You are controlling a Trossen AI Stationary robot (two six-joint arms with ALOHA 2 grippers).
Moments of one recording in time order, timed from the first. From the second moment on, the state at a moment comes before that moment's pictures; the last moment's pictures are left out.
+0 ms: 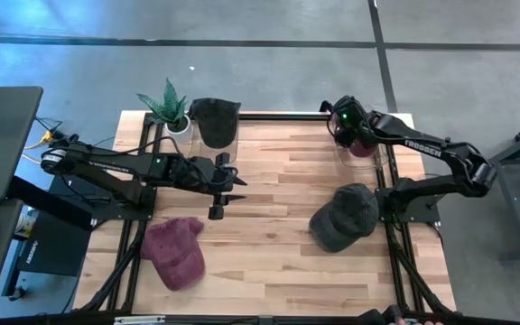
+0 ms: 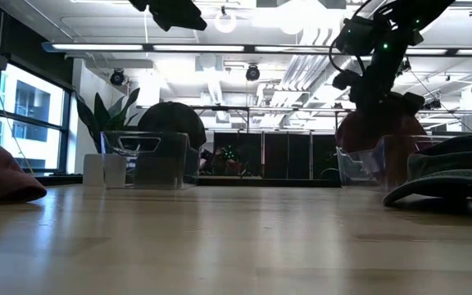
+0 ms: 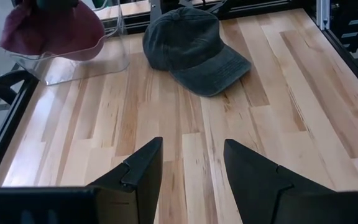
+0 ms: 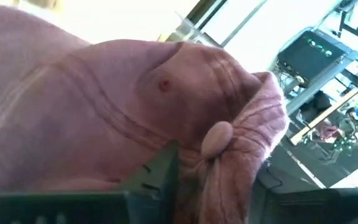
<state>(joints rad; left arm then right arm) -0.12 1.22 1.05 -0.36 -0.13 0.08 -0.71 1.22 0.87 -0.59 0.60 -1.59</state>
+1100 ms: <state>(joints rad) -0.12 1.22 1.05 -0.37 -0.13 0.08 -0.85 1.22 1.00 -0.61 0.31 -1.67</state>
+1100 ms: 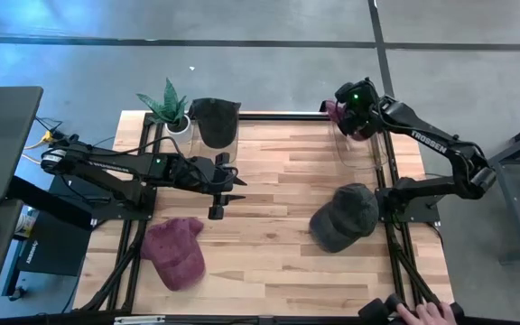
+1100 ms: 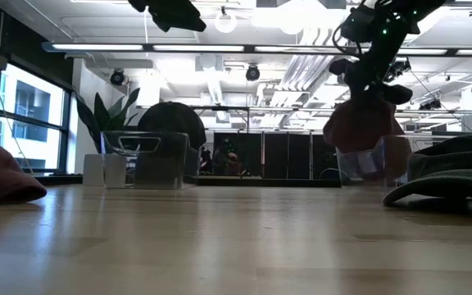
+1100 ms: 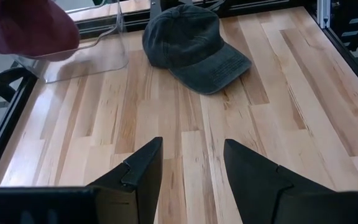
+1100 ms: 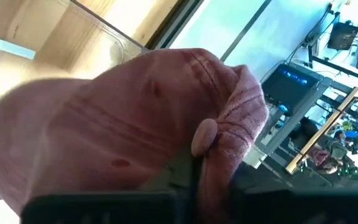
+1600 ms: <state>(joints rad) -0.12 1.23 1.05 -0.39 -0.12 0.08 -0.73 1.22 1.00 -0.64 0.33 -1.36</state>
